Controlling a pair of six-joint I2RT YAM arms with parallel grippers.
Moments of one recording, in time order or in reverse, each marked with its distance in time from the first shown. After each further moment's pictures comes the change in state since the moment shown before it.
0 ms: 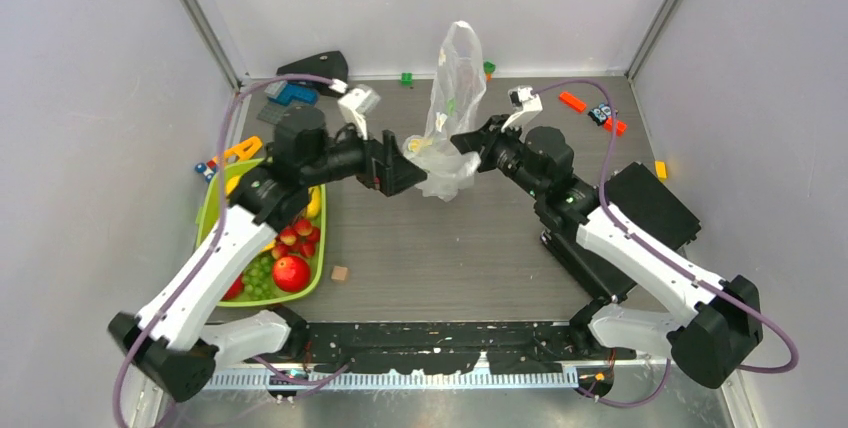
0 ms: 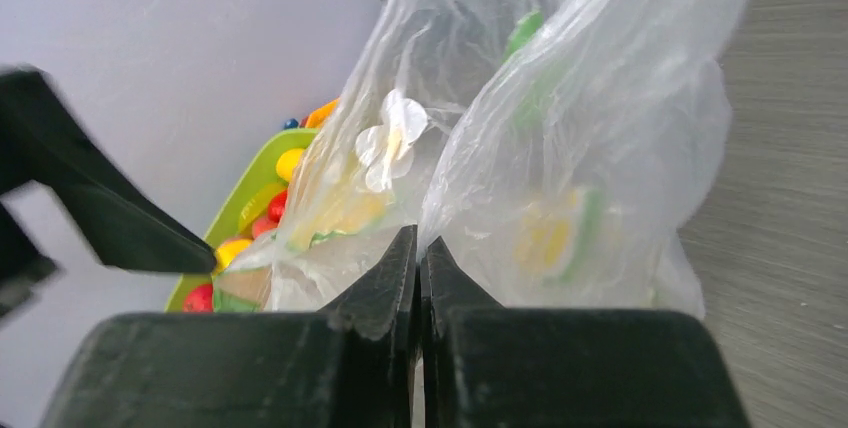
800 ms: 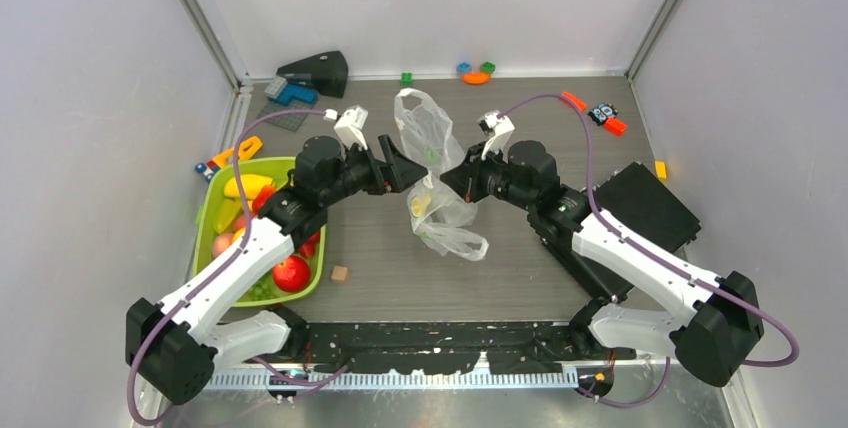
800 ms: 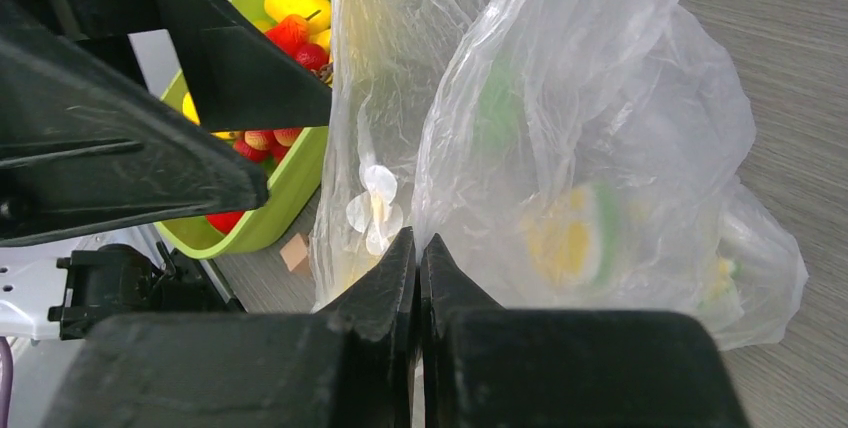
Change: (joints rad) left arm -0.003 -0.082 -0.294 0.323 -0.266 -0.294; right arm 0.066 -0.011 -0.010 -0.203 -0.143 -0.166
